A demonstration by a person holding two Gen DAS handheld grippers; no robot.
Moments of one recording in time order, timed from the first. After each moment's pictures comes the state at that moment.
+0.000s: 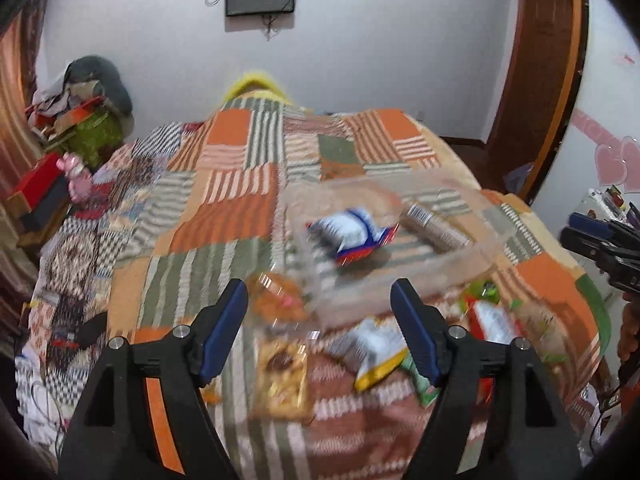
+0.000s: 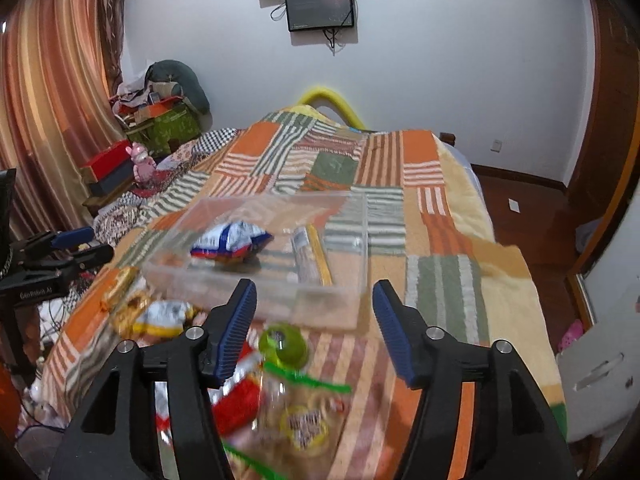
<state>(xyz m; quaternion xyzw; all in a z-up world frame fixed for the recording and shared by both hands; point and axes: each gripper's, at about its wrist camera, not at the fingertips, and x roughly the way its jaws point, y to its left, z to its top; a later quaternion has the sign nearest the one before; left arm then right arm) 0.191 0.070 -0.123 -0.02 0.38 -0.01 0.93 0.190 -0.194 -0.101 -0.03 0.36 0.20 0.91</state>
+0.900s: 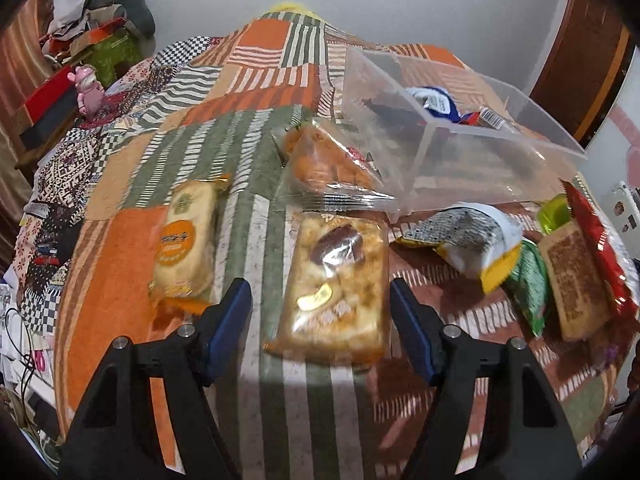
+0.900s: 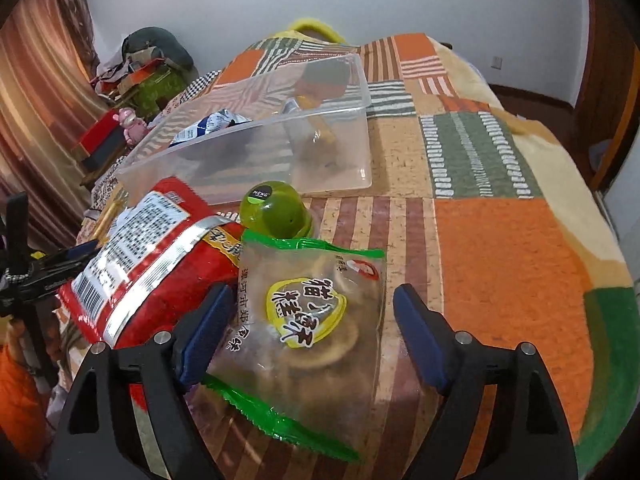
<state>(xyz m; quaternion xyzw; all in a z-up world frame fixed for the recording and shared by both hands) 0.188 0.105 -0.239 -0.07 0.47 0.02 0.88 0.180 -0.201 -0.186 0.02 0.46 0.20 0.87</state>
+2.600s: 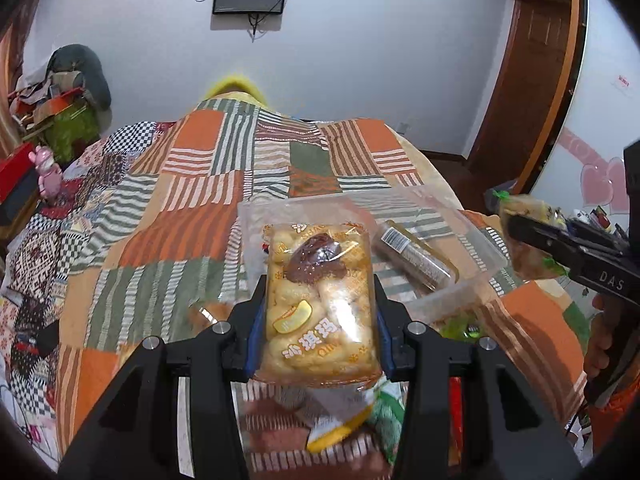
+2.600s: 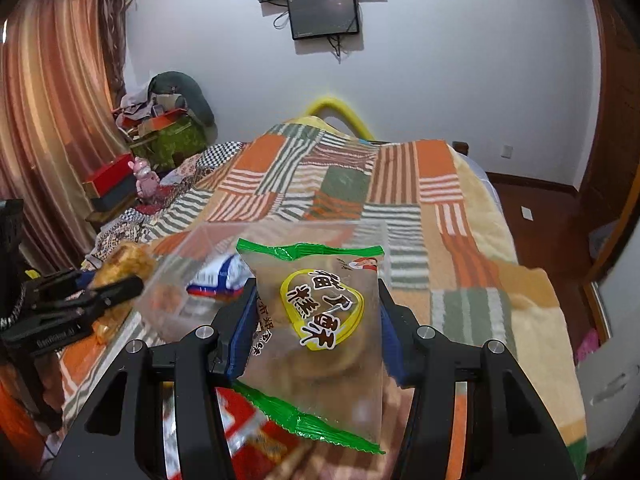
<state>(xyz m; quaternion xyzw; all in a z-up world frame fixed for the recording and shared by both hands) 0.244 0.045 -0.136 -0.05 0.36 -0.05 0.93 0.246 -0.162 -0.103 -0.02 0.33 0.22 0.92</state>
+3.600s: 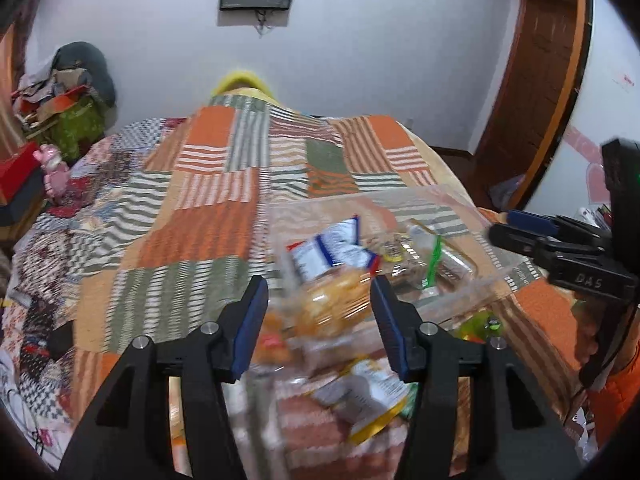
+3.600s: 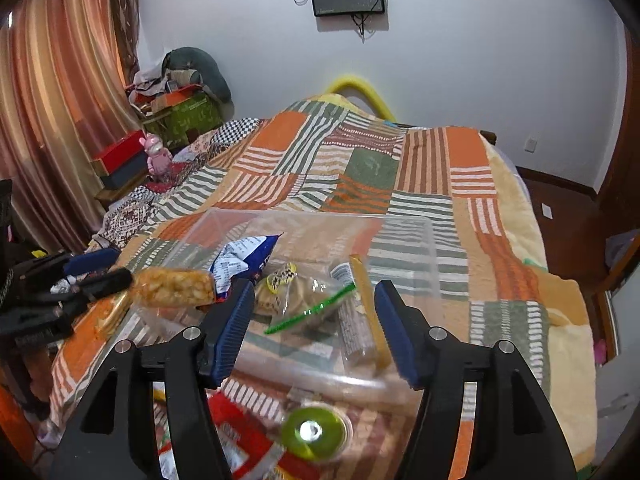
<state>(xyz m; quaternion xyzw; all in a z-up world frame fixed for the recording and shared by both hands) 0.233 0.084 -0.131 -0.05 0.36 -0.04 0.93 0.256 -0.147 -0.113 -0.04 0.36 0.25 0.90</state>
